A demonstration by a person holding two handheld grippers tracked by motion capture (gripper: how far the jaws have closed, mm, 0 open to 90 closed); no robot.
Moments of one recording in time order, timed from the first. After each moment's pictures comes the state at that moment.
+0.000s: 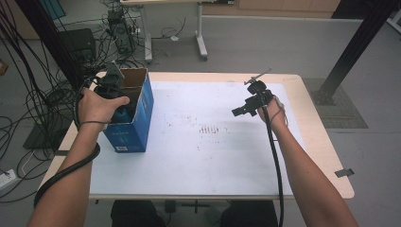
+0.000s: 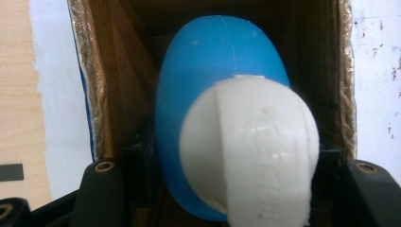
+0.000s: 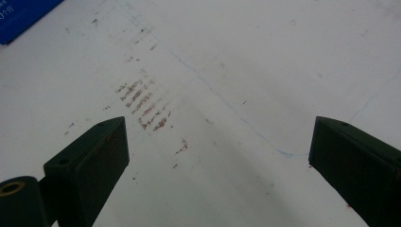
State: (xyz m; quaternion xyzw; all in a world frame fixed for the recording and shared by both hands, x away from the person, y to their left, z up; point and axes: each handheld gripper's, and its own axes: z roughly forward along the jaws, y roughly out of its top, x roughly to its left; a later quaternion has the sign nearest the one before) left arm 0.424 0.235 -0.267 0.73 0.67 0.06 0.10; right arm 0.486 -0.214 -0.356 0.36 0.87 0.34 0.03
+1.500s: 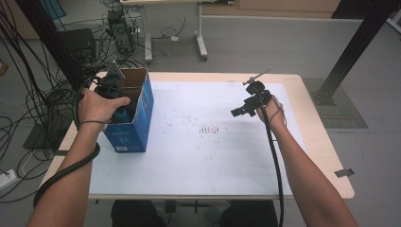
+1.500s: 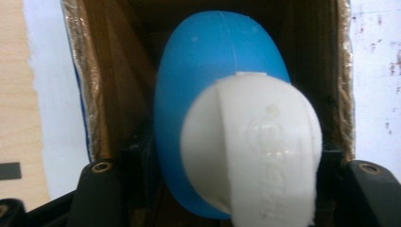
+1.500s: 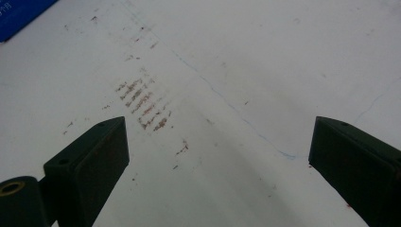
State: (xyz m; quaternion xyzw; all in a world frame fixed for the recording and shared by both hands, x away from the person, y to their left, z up) left arm 0.424 0.236 -0.267 0.73 0.67 0.05 0.09; right arm 0.488 -0.210 -0.358 0.36 0.87 0.34 0.03
